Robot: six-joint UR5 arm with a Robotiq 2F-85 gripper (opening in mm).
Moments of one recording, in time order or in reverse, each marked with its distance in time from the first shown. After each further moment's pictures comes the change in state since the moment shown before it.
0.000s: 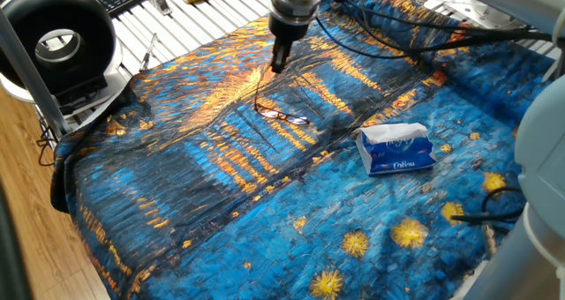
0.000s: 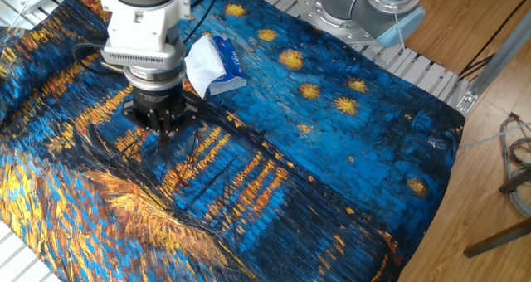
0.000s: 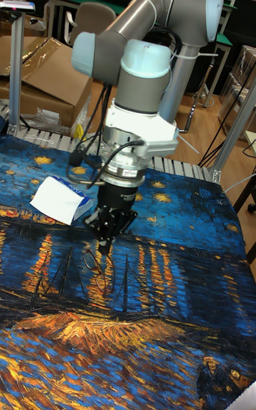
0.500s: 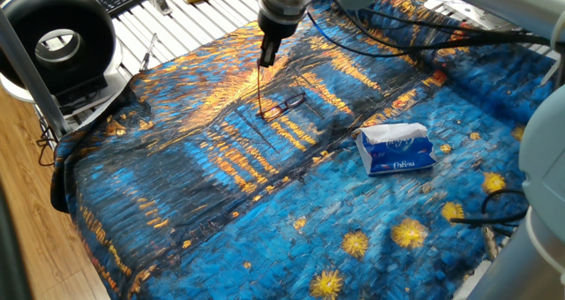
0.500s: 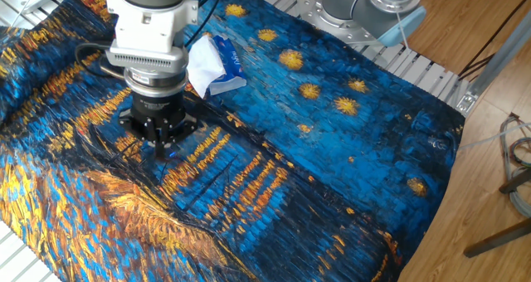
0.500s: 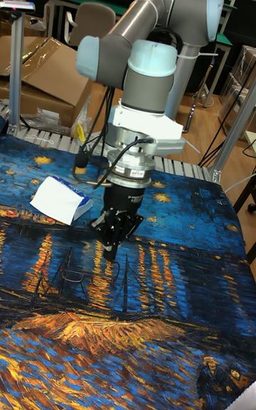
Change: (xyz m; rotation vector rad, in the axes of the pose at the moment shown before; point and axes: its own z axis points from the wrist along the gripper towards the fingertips) arm -0.022 -0.003 -0.002 0.040 -0.052 -0.019
